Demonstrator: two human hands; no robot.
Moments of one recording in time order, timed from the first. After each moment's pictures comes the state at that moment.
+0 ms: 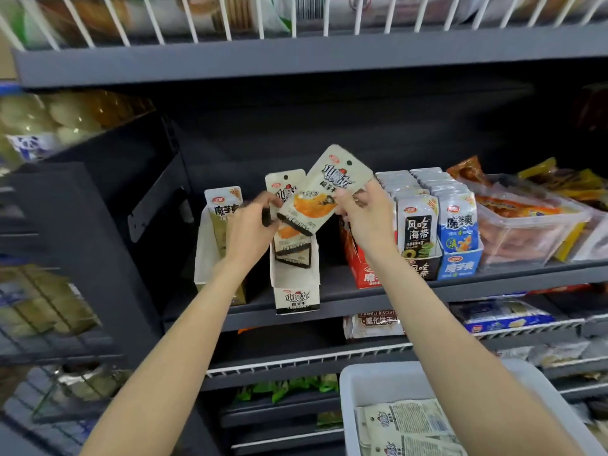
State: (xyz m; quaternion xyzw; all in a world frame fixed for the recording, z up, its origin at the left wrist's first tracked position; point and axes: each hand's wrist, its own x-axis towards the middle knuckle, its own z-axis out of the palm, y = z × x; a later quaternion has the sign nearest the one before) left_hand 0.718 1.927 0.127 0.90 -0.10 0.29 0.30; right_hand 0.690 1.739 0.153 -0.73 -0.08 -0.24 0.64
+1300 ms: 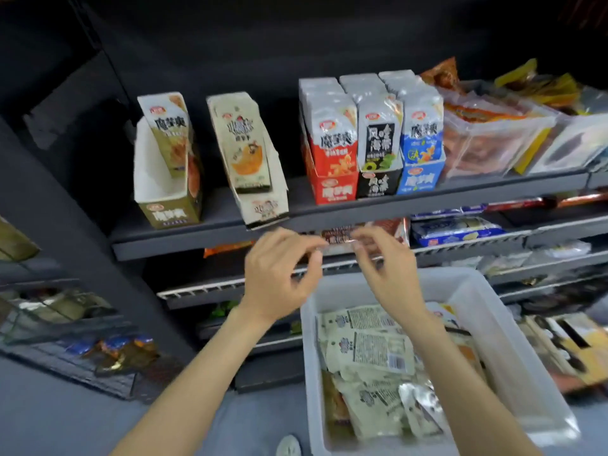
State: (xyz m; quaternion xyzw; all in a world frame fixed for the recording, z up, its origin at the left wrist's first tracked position) left_hand 0.569 1.829 0.029 0.80 -0.32 0.39 0.32; right_hand 0.564 1.643 0.006 -0.88 -0.11 -0.25 0.40
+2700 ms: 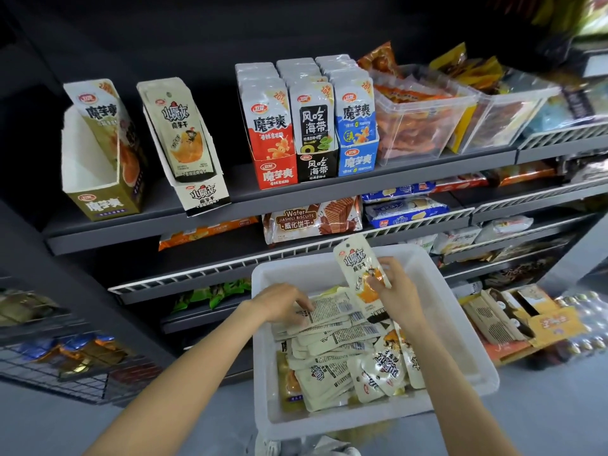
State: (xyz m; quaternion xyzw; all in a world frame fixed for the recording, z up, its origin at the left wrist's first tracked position) left_hand 0.584 1.763 -0.083 0.91 -0.29 -0.28 0.12; right_hand 0.515 1.538 -0.064 -0.86 0.14 -0.03 0.50
